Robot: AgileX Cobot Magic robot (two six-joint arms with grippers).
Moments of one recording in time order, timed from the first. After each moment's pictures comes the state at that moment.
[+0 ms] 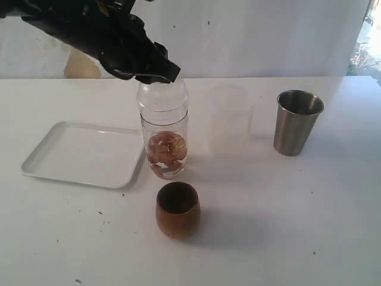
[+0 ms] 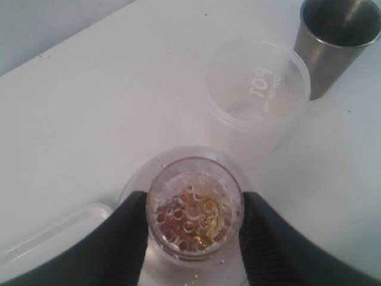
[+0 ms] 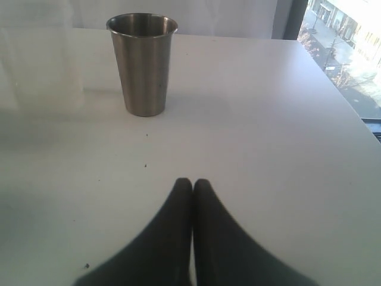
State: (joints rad) left arm -0.58 1.68 -1.47 -0.18 0.64 0.27; right arm -0.13 0.01 -0.01 0.04 0.36 -0.07
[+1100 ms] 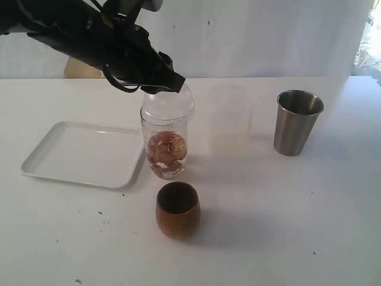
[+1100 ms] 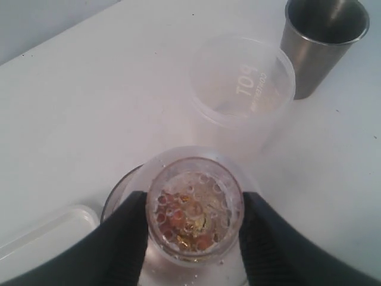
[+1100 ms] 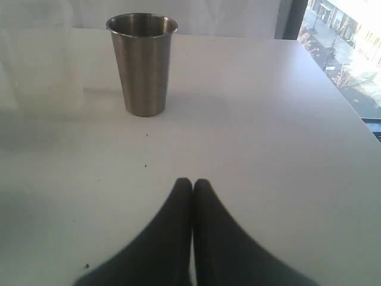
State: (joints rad) left arm -0.60 1.67 -1.40 -0.22 0.57 0.29; right arm -0.13 0.01 -0.01 0.04 0.36 -0.07
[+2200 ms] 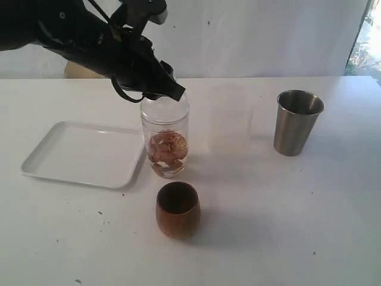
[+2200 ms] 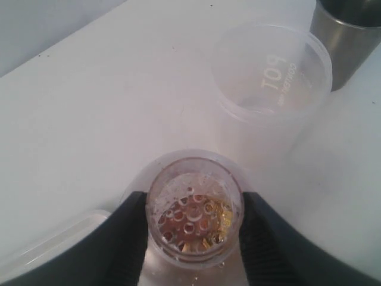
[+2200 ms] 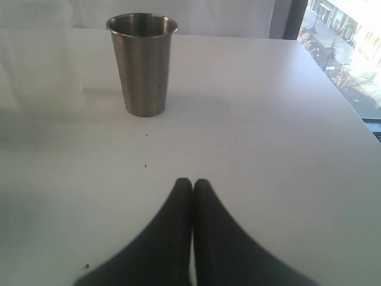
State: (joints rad) left arm -0.60 1.72 -1.40 -0.14 0.51 0.27; right arm -0.13 0.01 -0.01 0.04 0.36 -0.07
